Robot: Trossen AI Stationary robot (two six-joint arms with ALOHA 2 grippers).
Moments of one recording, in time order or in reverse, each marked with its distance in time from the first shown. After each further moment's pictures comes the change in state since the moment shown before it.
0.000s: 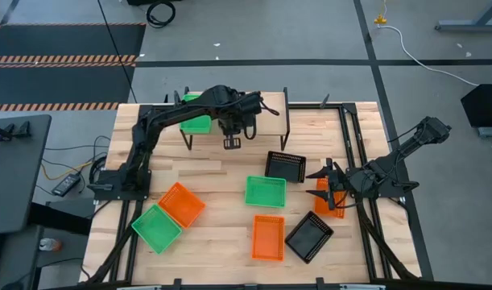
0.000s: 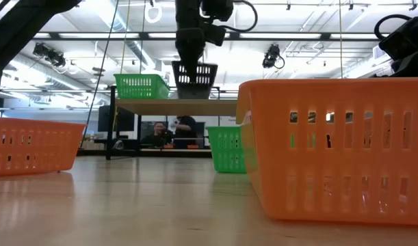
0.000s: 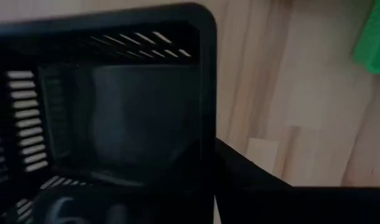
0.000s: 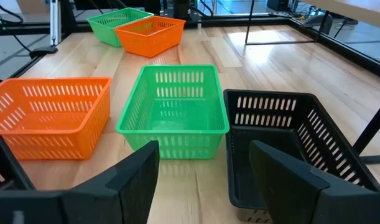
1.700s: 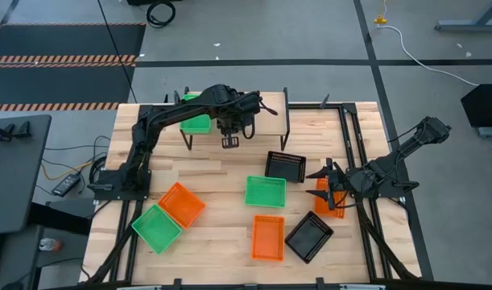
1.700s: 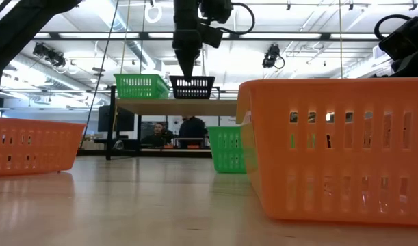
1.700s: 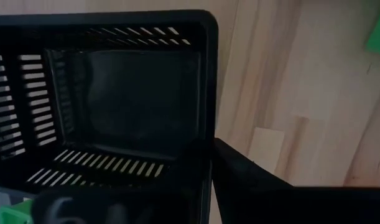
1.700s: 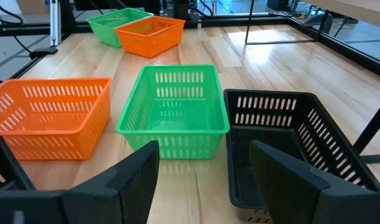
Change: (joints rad) left arm 0.002 0.000 0.000 -0.030 -0.020 -0.013; right arm 0.000 0.000 0.000 0.000 0.000 0.005
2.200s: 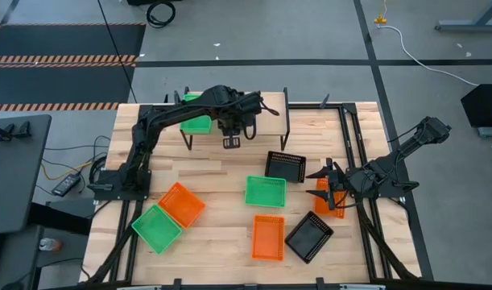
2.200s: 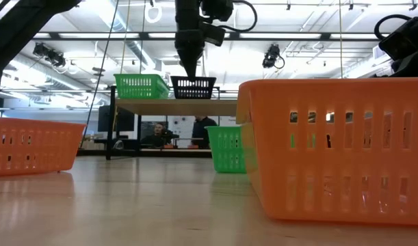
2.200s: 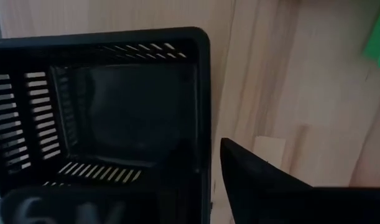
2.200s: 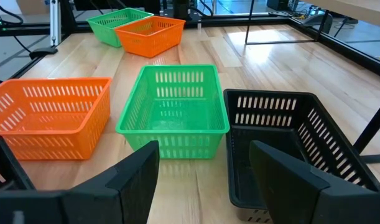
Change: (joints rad) left arm -0.009 0.000 0.000 0.028 -0.008 0.031; right arm 0.000 0.000 0.000 0.000 0.000 0.000
